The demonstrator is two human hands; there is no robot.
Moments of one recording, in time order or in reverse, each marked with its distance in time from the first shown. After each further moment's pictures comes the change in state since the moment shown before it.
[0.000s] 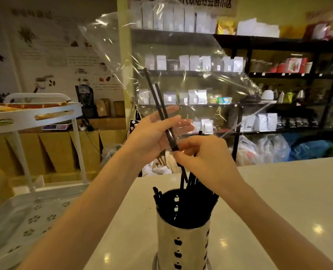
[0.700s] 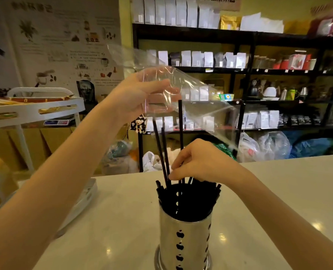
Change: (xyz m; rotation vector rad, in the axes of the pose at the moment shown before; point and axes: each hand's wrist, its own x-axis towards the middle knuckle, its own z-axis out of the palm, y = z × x) left_hand 0.010 0.065 -0.012 0.342 -0.024 0.095; right_hand 0.011 0.003 0.002 -0.090 -0.509 0.102
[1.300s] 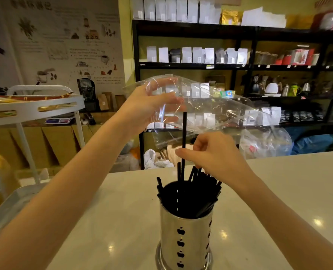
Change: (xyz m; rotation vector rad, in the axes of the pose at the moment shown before) left_hand -0.008 -0.025 0.014 0.064 0.022 0.002; right_hand -0.009 0.012 0.003 0.023 0.426 0.024
